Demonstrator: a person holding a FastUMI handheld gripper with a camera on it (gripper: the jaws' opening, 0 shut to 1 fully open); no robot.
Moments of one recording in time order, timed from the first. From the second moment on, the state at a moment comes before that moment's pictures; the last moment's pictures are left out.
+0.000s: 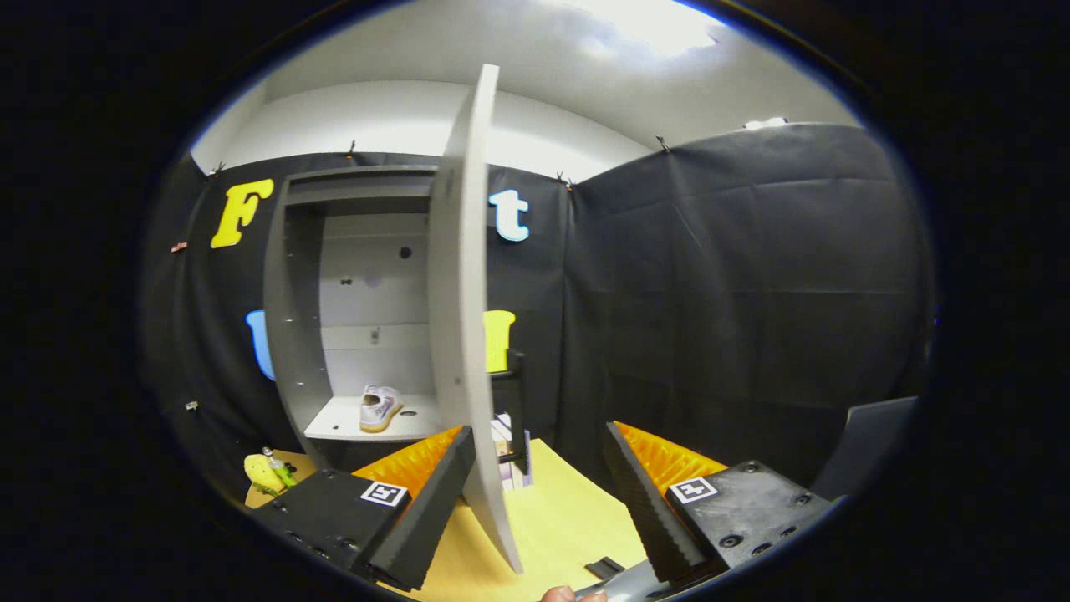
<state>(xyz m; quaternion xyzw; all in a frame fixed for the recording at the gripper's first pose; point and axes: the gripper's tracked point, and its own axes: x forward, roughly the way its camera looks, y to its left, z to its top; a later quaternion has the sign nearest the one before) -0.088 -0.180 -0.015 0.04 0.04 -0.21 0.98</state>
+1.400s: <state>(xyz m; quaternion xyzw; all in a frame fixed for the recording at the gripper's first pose) -0.017 -0.104 -0.048 0.07 0.08 -0.11 0.99</state>
